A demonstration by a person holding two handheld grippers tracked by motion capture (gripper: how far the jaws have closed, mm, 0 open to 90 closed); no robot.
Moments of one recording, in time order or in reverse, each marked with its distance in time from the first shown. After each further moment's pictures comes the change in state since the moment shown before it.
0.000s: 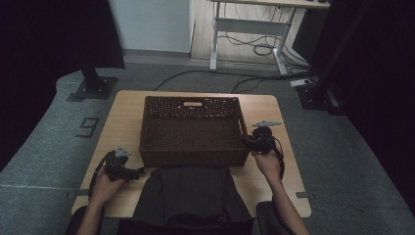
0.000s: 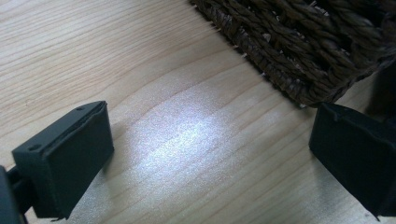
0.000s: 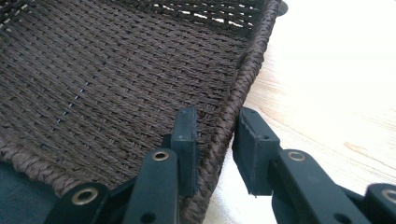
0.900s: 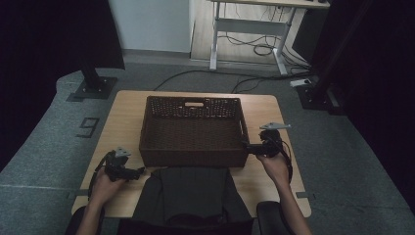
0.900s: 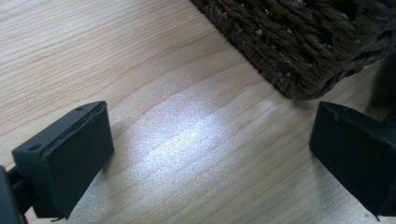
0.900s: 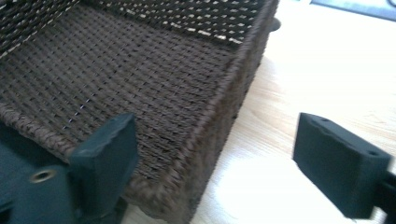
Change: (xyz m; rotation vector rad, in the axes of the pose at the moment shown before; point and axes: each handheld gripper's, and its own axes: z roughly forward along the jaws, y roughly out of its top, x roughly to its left) left arm 0.001 -0.001 -0.001 0.002 -0.002 0.003; right arm -0.010 -0.009 -0.026 -0.074 0.016 -0.006
